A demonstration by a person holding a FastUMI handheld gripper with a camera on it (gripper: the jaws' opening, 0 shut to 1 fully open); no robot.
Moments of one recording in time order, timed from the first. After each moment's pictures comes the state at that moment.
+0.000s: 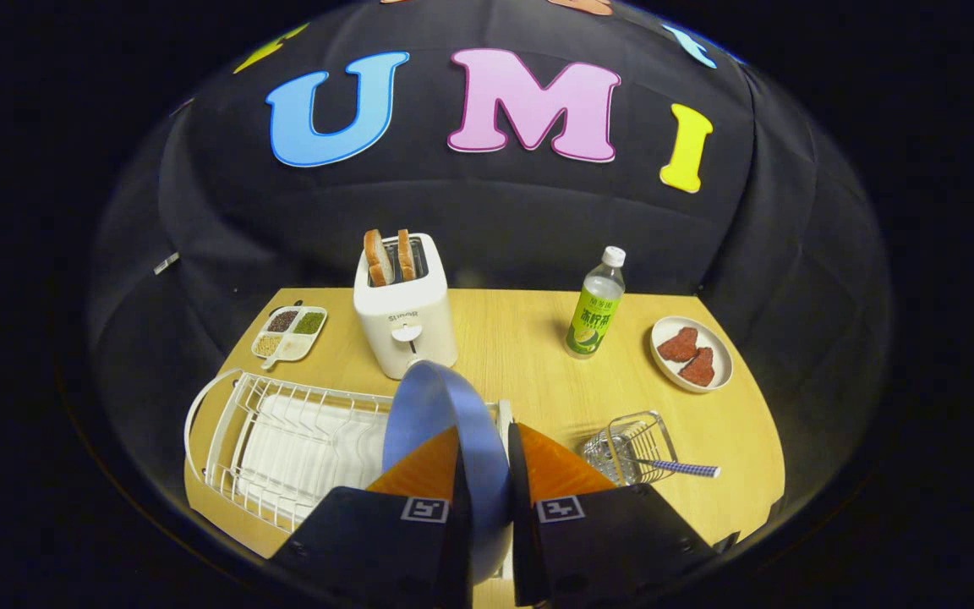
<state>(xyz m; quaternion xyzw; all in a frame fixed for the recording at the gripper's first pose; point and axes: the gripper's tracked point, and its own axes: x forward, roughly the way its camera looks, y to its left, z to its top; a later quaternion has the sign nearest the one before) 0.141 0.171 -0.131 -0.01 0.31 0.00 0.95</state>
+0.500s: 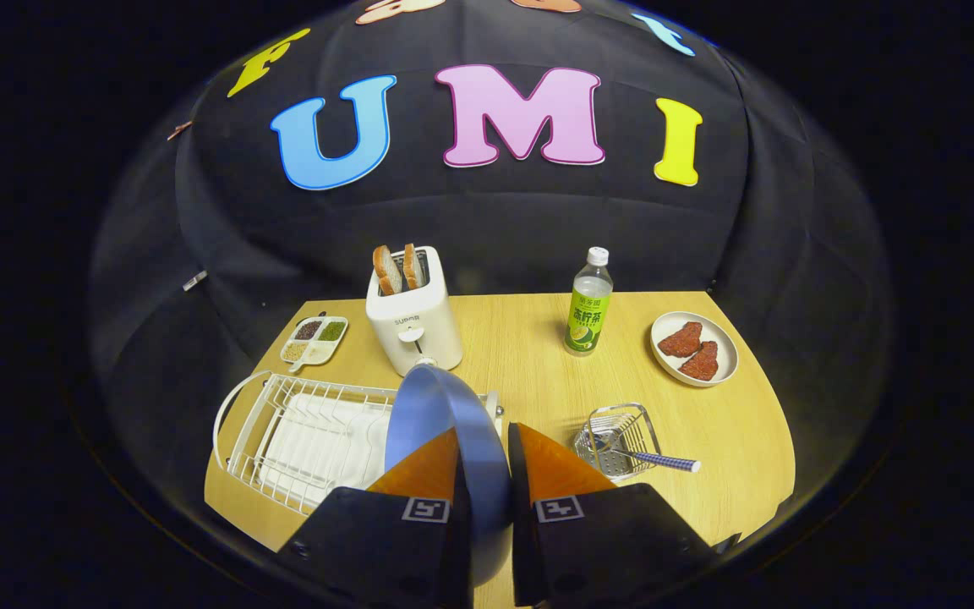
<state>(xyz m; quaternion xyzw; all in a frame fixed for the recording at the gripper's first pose) 0.104 0.132 -0.097 0.03 0.29 0.05 0.96</state>
